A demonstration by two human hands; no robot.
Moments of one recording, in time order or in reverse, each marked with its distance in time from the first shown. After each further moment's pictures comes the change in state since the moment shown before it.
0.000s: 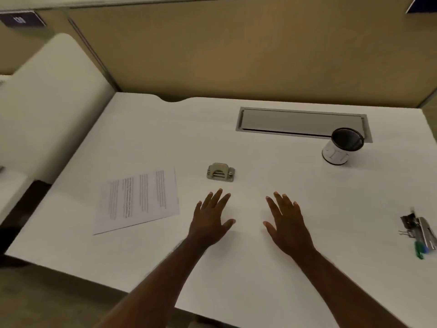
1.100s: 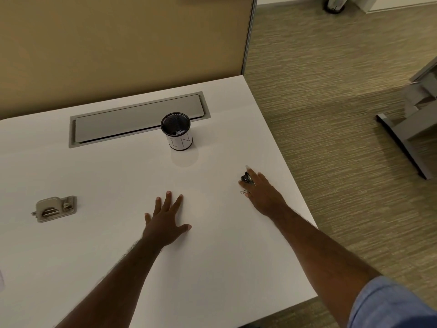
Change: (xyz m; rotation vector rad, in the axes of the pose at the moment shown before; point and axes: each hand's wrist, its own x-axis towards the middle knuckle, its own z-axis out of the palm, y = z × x) left_hand 0.089 0.234 0.138 0.158 -0.417 0.154; right_hand -0.106 0.322 -0.056 0.102 -0.098 0.372
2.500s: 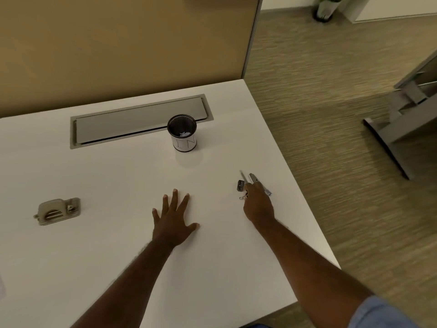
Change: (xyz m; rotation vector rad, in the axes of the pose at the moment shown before) left_hand -0.002 -0.002 0.000 -0.015 0.084 0.055; right_hand -0.012 -0.064 0.011 0.183 0.176 0.330
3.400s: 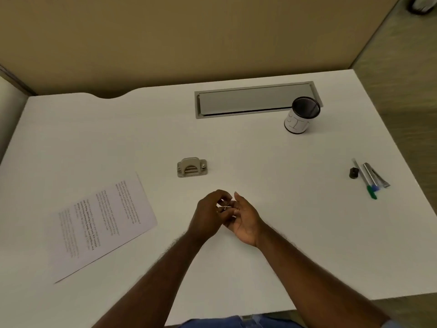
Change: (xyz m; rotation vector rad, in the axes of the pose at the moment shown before) left_hand -0.139 -0.202 -0.072 -0.736 0.330 0.139; right_hand -0.135 -0.307 0.148 1.692 -0.758 0.618
